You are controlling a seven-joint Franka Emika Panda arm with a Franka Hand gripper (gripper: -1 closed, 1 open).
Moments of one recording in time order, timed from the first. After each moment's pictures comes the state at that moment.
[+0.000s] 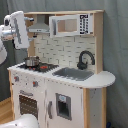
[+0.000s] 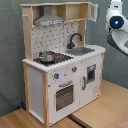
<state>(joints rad) -0.79 -1.51 0.77 -2.18 -0.29 2.19 0.27</state>
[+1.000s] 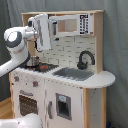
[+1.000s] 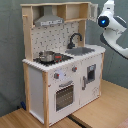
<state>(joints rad) -1.01 -1.44 0.80 -2.22 -0.32 2.25 0.29</state>
